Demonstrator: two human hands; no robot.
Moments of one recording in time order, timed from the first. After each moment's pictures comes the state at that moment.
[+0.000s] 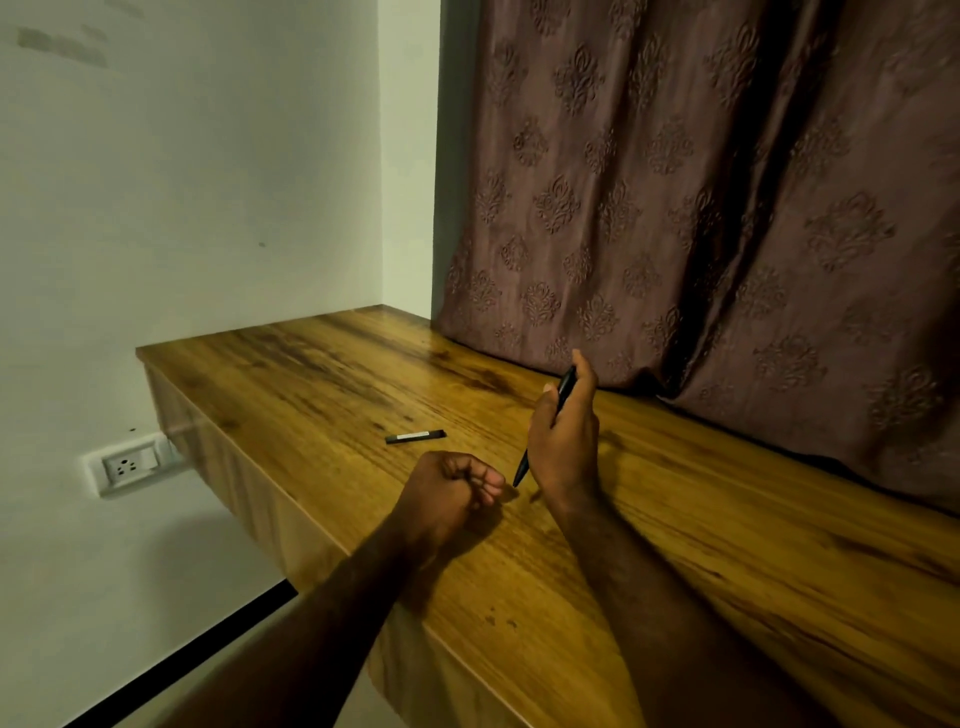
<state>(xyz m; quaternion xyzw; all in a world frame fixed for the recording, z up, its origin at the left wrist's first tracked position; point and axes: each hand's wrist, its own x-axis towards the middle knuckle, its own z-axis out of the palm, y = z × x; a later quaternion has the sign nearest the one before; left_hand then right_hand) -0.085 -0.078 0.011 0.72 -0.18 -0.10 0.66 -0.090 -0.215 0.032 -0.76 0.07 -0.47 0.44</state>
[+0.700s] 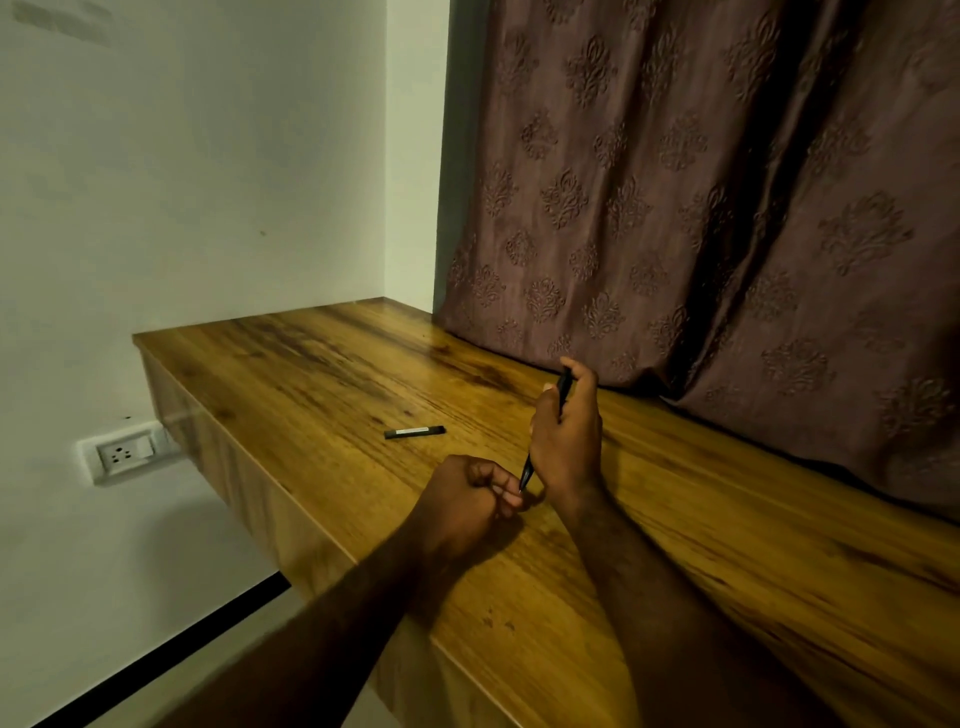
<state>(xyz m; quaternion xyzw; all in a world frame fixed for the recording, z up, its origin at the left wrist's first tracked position) -0.086 -0.092 0.002 0.71 -0.21 -0.12 0.66 -0.077 -0.223 0.029 -0.75 0.07 -0.42 0.51</state>
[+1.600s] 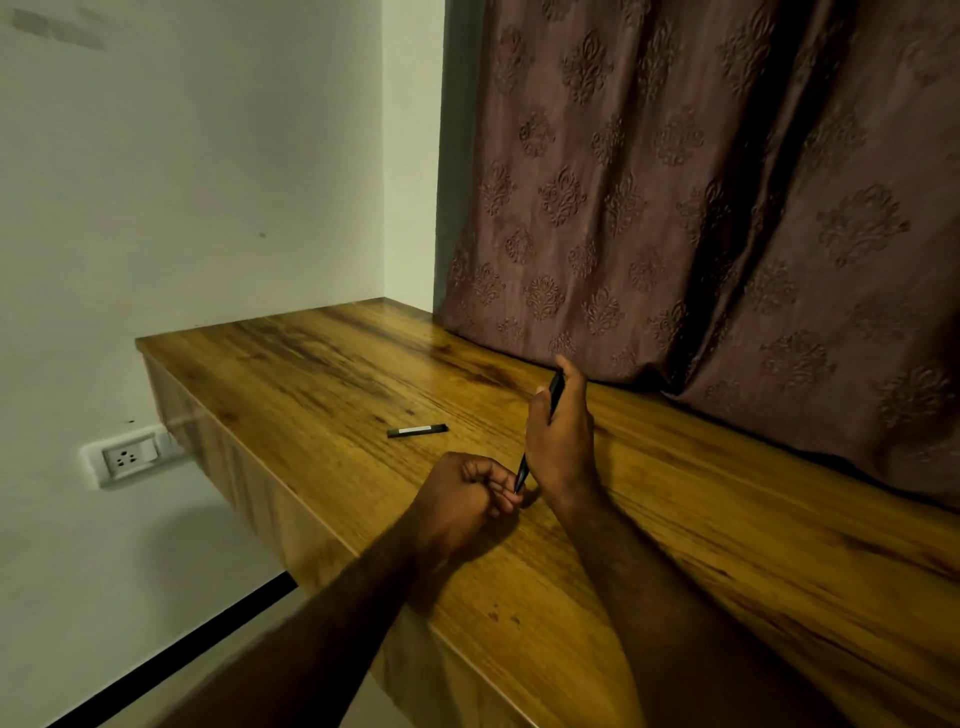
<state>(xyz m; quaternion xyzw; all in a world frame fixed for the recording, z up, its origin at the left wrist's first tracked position) -0.086 -0.091 0.000 0.67 -0.20 -0.14 0.70 -0.084 -0.214 0.030 -0.78 0.09 -0.41 0.46</state>
